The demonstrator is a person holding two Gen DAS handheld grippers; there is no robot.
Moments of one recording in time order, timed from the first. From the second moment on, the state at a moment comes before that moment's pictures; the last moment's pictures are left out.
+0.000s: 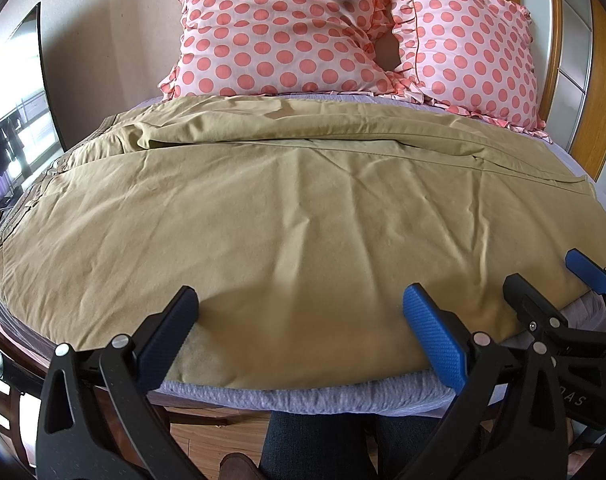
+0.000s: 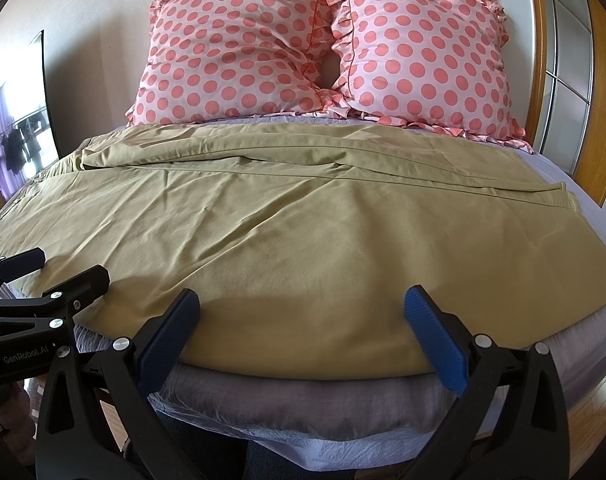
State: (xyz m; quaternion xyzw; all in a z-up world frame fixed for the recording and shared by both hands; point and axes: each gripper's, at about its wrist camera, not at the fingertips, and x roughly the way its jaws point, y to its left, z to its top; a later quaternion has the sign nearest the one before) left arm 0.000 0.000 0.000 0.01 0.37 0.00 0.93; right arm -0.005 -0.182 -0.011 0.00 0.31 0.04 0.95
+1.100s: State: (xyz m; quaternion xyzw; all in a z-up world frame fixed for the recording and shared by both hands) left arm -0.001 0.000 0.001 0.01 0.37 -0.01 0.93; right arm -0.005 -0.180 -0.011 0.00 0.31 0.04 0.95
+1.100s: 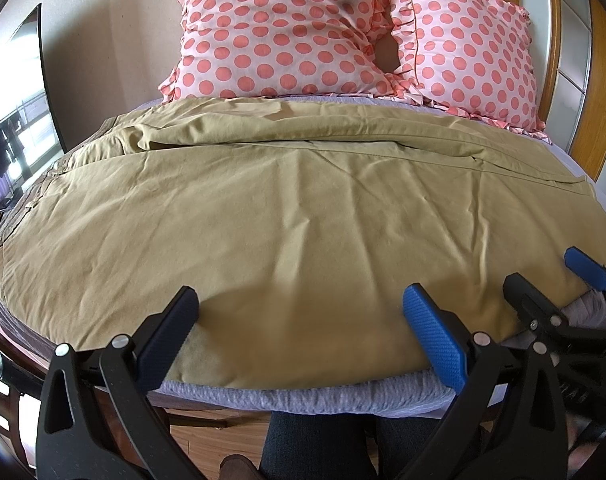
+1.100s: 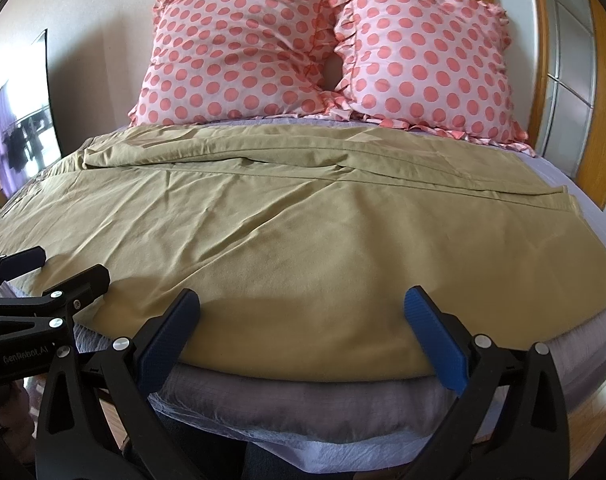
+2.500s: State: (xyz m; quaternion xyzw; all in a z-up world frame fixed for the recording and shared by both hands) left arm 0.010 0.068 0.047 -0.10 0.28 -0.06 0.95; right arm 0.110 -0.470 0.042 0.43 0.24 -0.10 0.86
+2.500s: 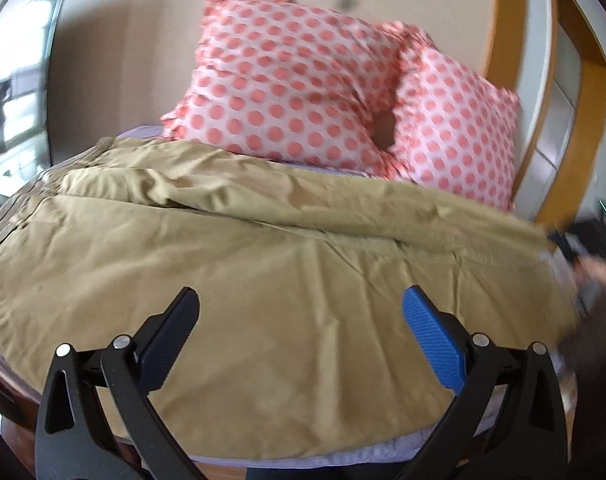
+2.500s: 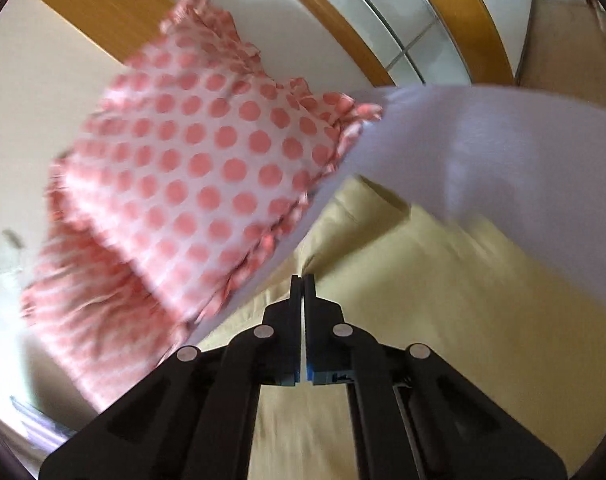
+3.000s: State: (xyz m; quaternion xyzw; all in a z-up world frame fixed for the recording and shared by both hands) left arm -0.005 0.073 0.068 -0.11 0.26 -0.04 0.96; right arm 0.038 -0.447 -0.003 0.51 0.30 -0.09 0.80
